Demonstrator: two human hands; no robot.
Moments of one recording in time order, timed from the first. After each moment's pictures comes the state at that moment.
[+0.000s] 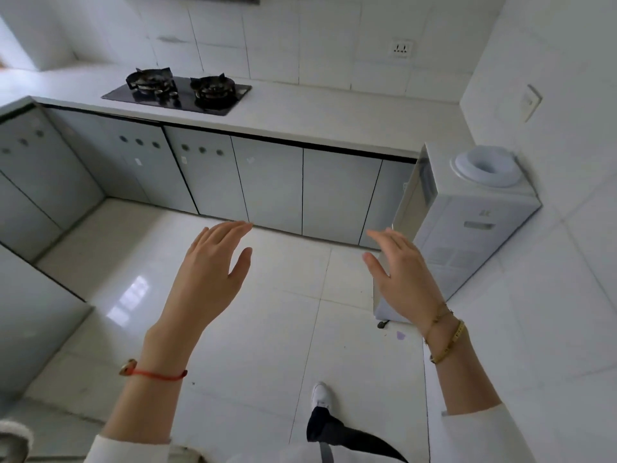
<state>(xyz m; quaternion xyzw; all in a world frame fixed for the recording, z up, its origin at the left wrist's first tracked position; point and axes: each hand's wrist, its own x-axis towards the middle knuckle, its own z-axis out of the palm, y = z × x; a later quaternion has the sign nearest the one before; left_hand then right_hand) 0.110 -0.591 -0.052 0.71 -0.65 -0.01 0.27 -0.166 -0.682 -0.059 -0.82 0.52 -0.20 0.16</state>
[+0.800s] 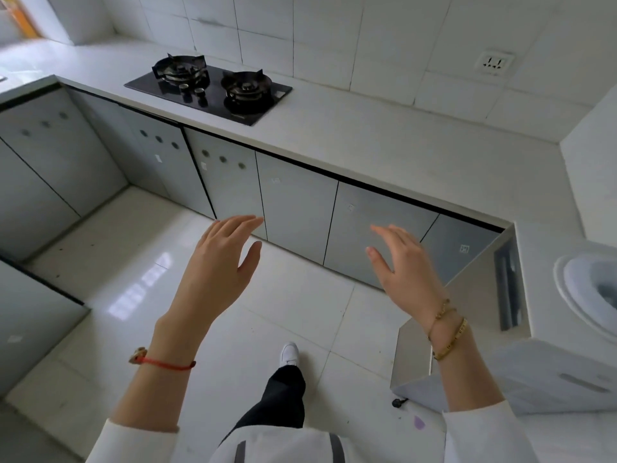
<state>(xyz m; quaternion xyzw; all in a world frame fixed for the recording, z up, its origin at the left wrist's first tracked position) 0.199 -0.900 -0.065 0.78 -0.58 -0.02 0.25 -0.046 -1.038 -0.071 -0.86 0.45 -0.16 0.19</state>
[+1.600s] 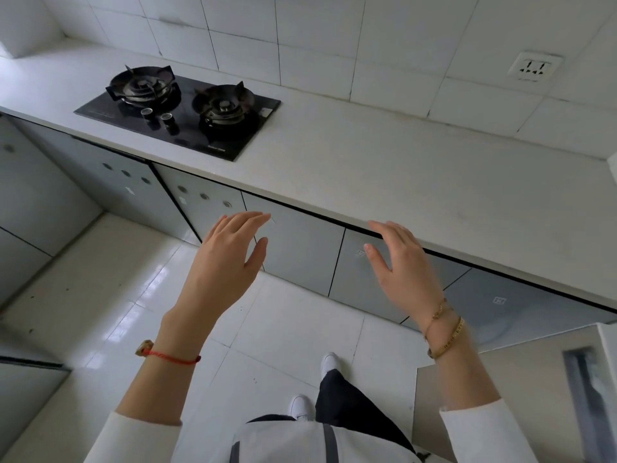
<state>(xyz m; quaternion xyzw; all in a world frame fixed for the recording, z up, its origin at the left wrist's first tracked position) 0.347 -1.175 -0.059 0.76 -0.60 -0.05 0.23 0.104 -1.287 -0.073 -0.84 0.47 -0.18 0.22</state>
